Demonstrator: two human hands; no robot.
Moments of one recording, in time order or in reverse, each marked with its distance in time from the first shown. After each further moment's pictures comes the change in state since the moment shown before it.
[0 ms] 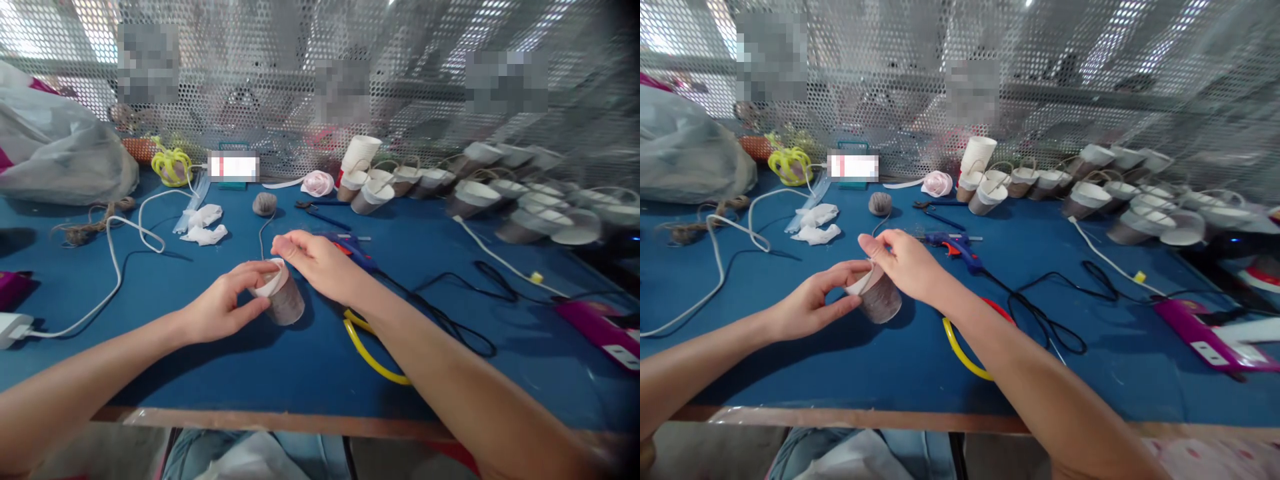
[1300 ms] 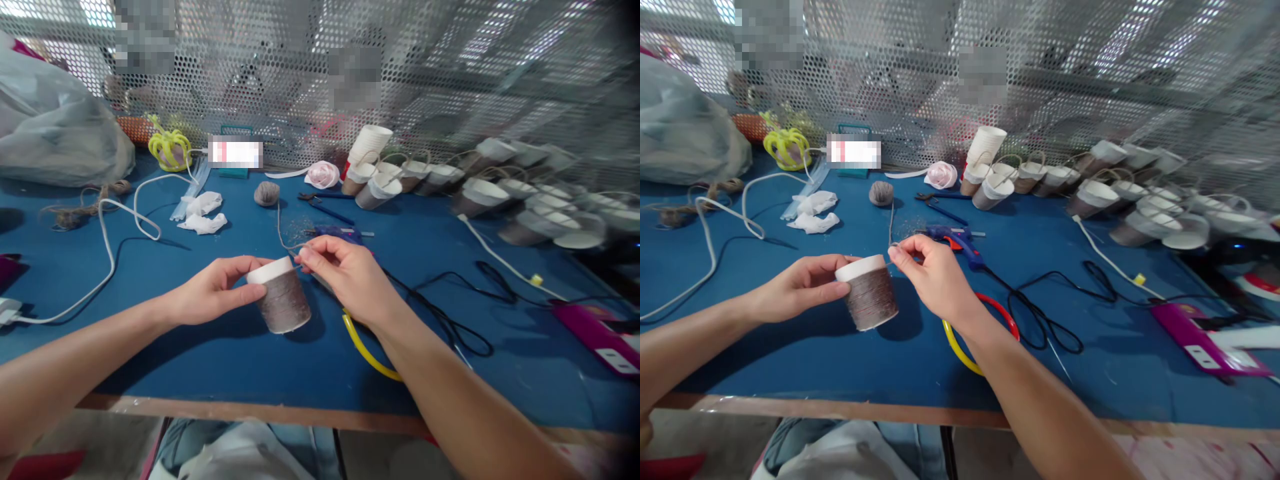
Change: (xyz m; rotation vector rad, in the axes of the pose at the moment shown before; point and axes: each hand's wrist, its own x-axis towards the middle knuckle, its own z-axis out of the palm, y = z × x) left_hand 0.000 0.002 -0.007 -0.478 -0.074 -0.188; right_hand -0.029 0.017 0.000 0.234 0.166 0.144
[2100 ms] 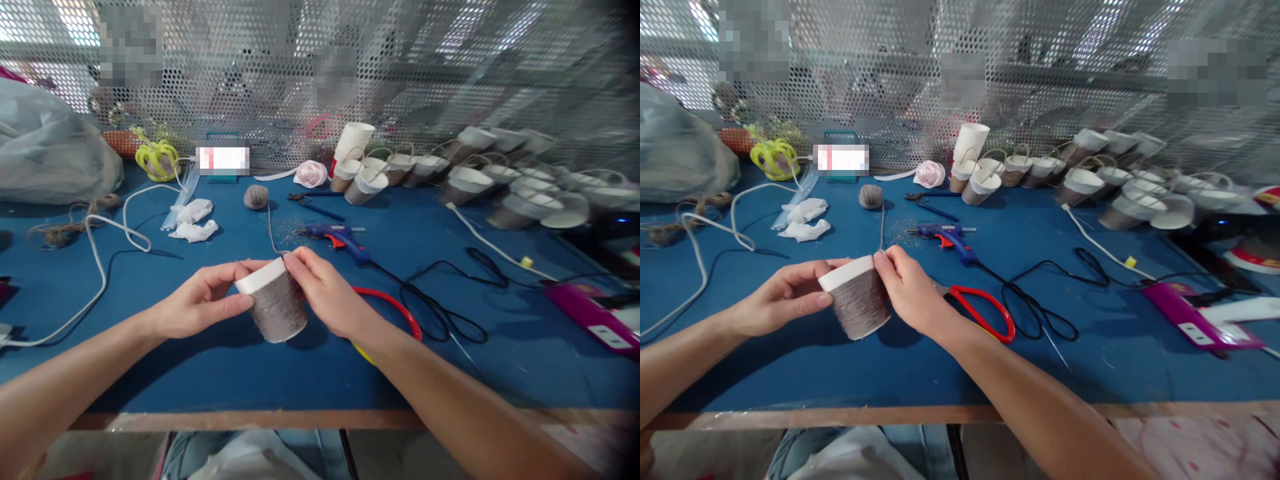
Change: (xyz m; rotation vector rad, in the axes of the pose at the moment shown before) left_hand -0.003 0.003 -0.001 -0.148 -0.069 0.141; right_hand -0.010 0.002 0.019 0.041 -0.051 0.063
